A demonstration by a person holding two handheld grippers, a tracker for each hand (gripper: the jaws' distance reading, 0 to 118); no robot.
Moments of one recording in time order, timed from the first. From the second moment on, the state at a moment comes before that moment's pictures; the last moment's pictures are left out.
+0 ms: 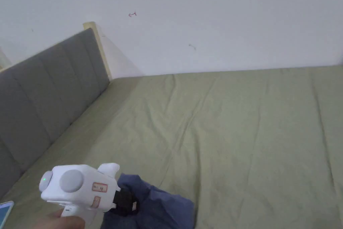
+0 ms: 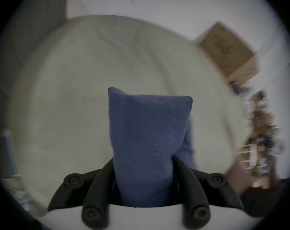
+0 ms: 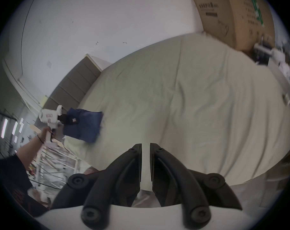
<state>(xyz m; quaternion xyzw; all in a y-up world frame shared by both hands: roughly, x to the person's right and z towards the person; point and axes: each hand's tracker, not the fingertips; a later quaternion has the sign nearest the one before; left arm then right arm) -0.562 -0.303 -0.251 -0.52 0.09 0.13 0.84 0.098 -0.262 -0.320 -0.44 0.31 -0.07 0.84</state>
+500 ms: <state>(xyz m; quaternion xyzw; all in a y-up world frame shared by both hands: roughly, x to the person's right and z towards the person) -0.618 -0.274 -0.211 -0.49 0.21 0.03 0.85 0.081 -0.242 -0.309 -0.41 0.31 -0.04 0.86</state>
